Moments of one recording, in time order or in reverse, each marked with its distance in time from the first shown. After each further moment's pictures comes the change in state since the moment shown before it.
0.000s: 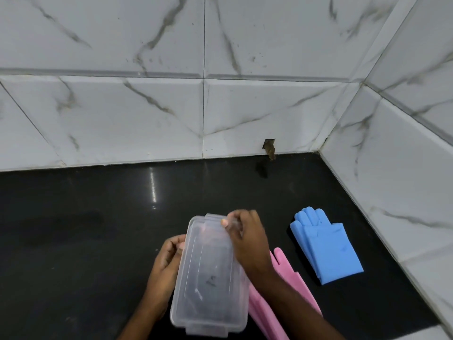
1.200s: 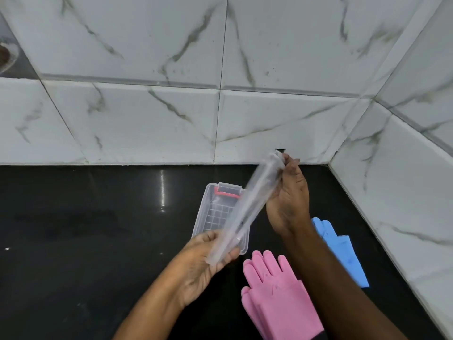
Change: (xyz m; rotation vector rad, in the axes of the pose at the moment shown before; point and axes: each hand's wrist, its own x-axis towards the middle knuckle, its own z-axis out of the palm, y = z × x) left_hand -0.034 0.104 0.056 -0.539 -0.244 -0.377; right_hand 0.062 -0.074 -0.074 1.330 0.070 0.033
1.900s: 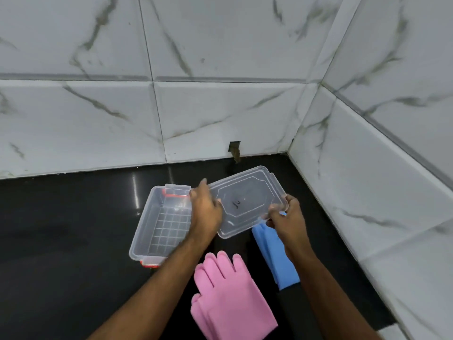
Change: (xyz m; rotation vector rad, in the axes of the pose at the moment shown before) left_hand 0.180 -0.055 0.087 1.141 0.371 0.565; right_hand 0.012 -0.042 -0.191 -1.026 0.294 0.149
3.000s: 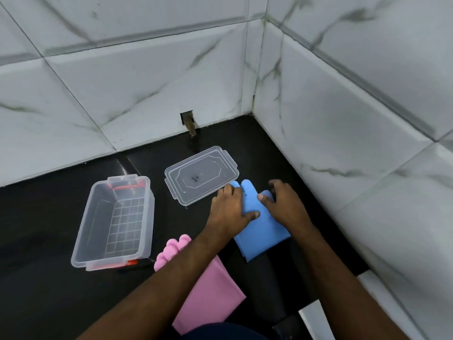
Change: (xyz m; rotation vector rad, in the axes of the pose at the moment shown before) left_hand -0.052 0.027 0.138 0.695 -0.550 0.376; right_hand 0.033 0.066 -0.088 -0.643 -0.109 0.051
